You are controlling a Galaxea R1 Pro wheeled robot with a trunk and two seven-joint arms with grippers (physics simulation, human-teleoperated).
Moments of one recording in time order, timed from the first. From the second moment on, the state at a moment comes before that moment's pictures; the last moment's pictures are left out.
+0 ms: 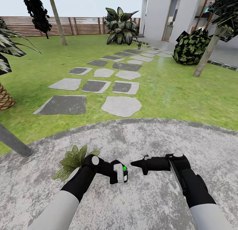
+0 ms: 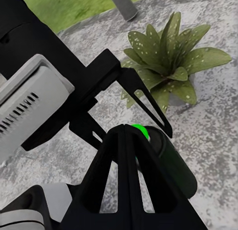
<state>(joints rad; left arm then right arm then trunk) -0.67 -0.16 -0.22 -0.95 -0.81 0.01 -1.17 -0.56 -0.06 0.03 -1.26 0.22 0.60 1.27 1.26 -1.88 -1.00</state>
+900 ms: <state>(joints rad) -0.67 -0.16 -0.22 -1.01 -0.81 0.06 -1.20 -0.56 -0.07 0.03 -1.25 0.22 0.60 1.27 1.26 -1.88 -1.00</state>
